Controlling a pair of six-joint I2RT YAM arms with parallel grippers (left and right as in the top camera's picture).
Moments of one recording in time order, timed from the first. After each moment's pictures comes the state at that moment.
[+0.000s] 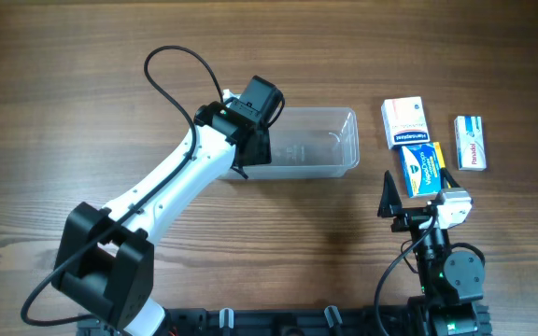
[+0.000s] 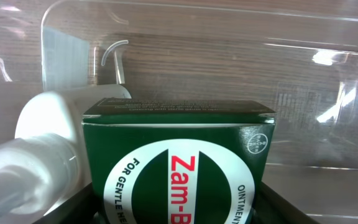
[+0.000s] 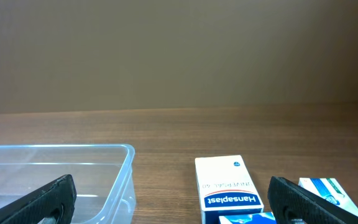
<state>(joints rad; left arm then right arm) -0.57 1.75 1.33 -0.90 -0.15 -0.62 0.13 0.02 0.01 0.01 0.06 0.07</state>
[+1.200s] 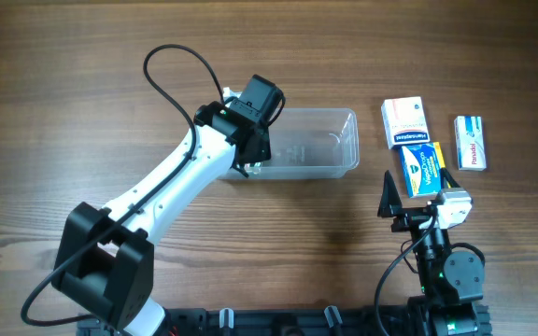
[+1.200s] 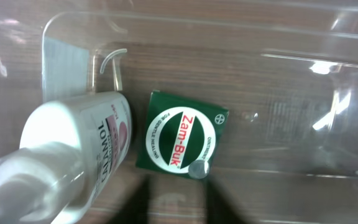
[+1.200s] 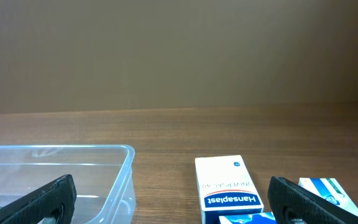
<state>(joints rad) -0.57 1.75 1.33 -0.87 -0.16 -0.63 0.13 0.02 0.01 0.01 0.06 0.07</state>
